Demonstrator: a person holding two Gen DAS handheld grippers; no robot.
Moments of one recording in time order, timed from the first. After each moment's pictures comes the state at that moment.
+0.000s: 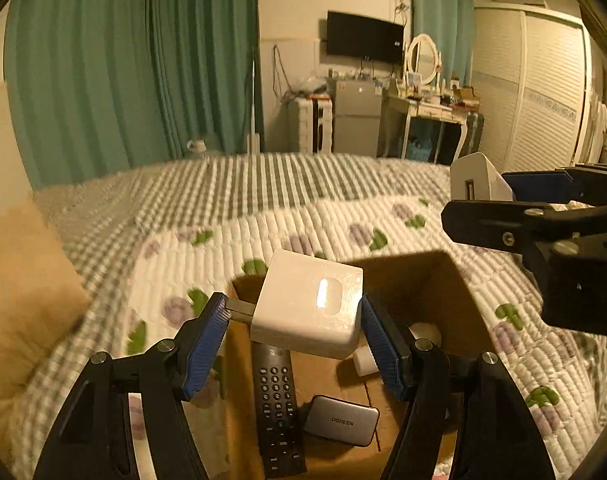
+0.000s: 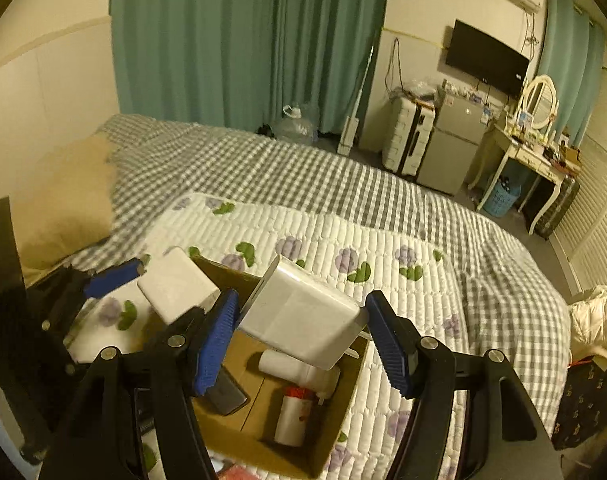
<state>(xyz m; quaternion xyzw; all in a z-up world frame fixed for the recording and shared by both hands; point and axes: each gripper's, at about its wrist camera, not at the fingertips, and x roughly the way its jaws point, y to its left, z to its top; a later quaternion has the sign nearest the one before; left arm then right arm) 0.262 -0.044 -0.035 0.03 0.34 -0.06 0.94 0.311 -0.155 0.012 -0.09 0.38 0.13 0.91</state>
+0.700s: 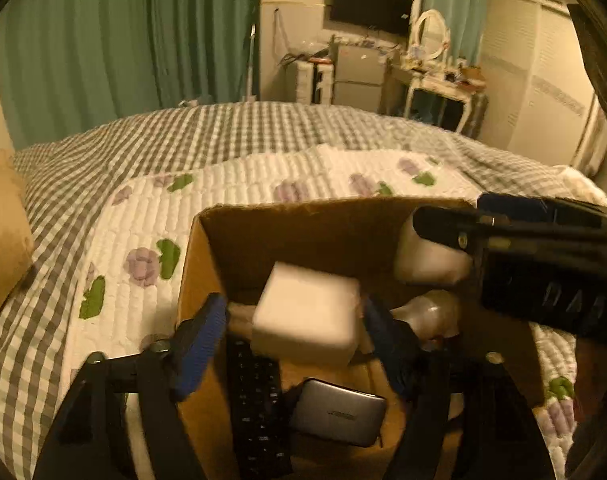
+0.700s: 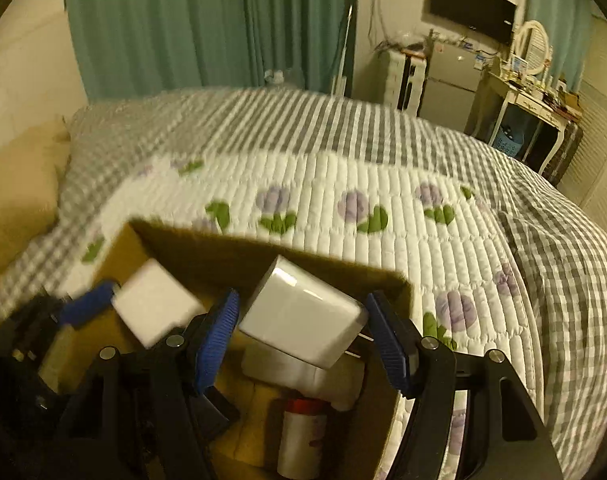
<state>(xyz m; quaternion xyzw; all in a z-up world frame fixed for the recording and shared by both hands) 0.275 -0.045 -0.081 0.01 0.39 -0.07 0.92 0.342 -0.174 -0.067 -0.02 0.40 0.12 0.91</state>
